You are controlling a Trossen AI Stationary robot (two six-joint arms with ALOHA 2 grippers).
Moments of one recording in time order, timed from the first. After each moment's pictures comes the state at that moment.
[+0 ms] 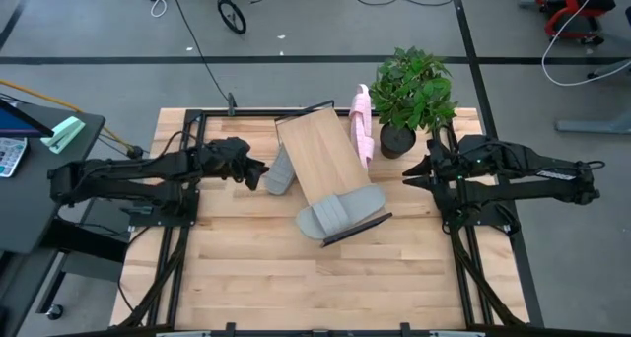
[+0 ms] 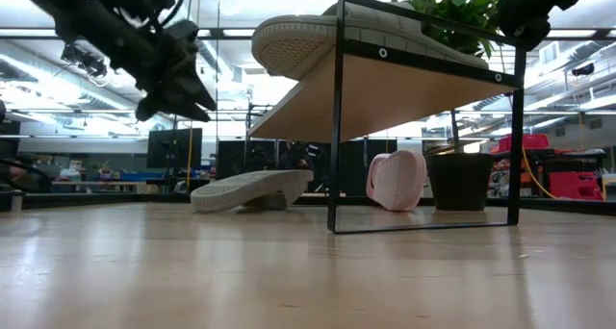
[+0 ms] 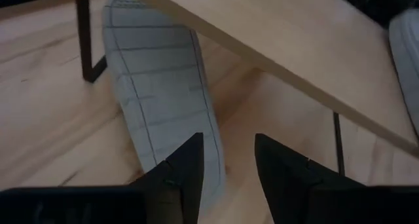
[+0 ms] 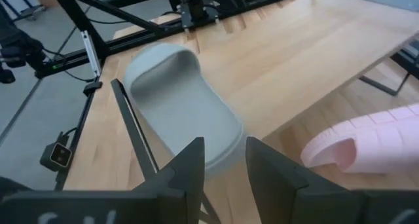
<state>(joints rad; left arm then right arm) 0.28 0.92 0.48 -0.12 -0.07 -0.58 -0.10 0.54 0.75 -0.67 -0.10 0.28</state>
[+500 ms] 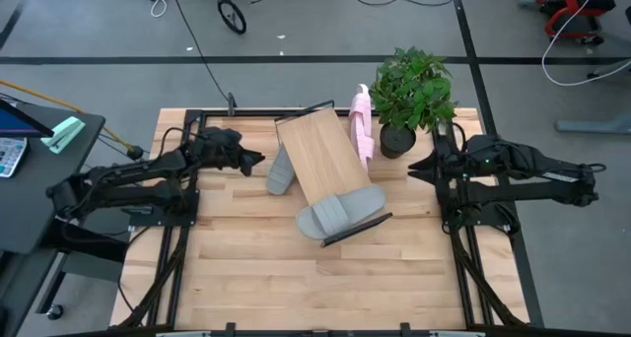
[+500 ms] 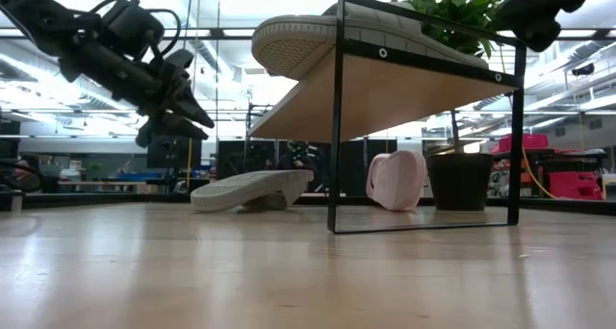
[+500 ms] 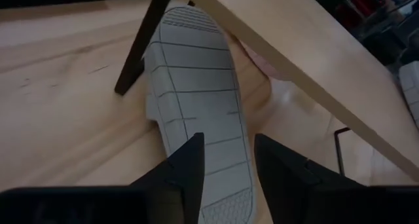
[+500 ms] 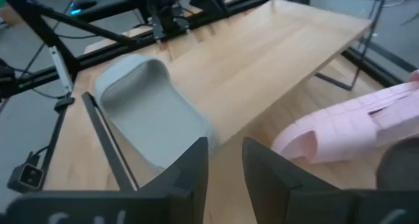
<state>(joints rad) 0.58 0.92 0.33 0.12 0.19 -0.55 -0.10 0.48 0.75 -0.72 0.02 0.31</state>
